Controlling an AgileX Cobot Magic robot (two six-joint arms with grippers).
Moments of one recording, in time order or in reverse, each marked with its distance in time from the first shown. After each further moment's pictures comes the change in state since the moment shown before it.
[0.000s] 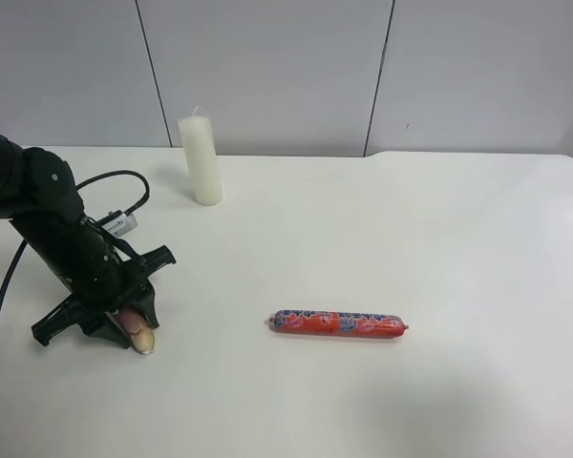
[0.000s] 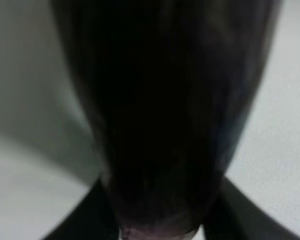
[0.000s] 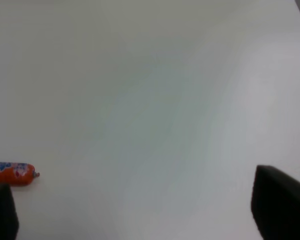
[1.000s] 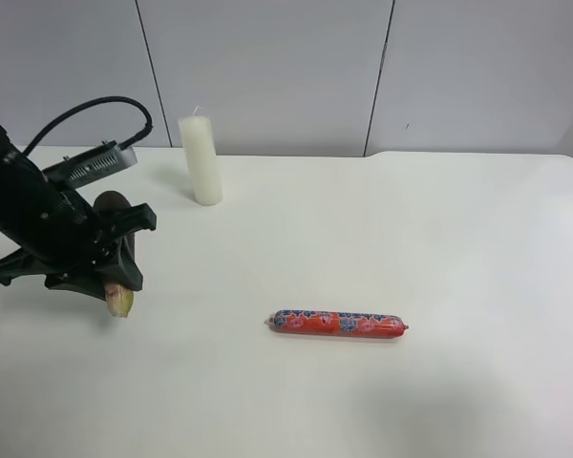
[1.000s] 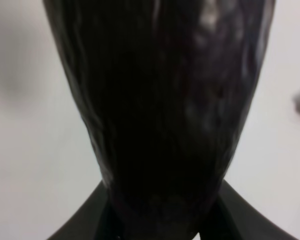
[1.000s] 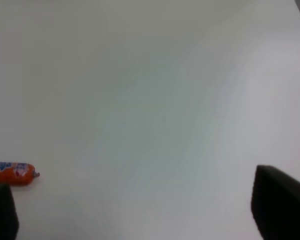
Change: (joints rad) left arm 0.000 -0.377 0.001 0.029 0.180 0.449; right arm 0.000 0.000 0.000 0.000 0.000 0.000
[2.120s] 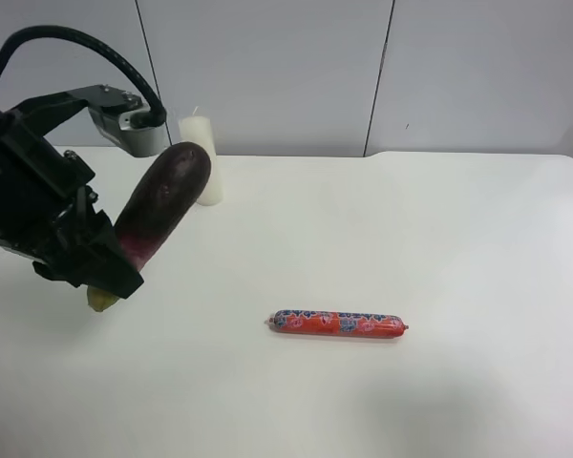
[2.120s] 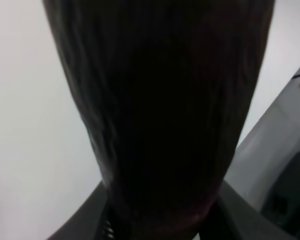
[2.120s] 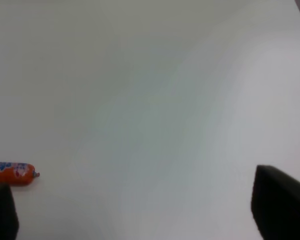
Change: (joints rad) left arm -0.244 -0.189 -0.159 0.046 0.283 0.651; right arm 0.000 0.000 0.000 0.000 0.000 0.000
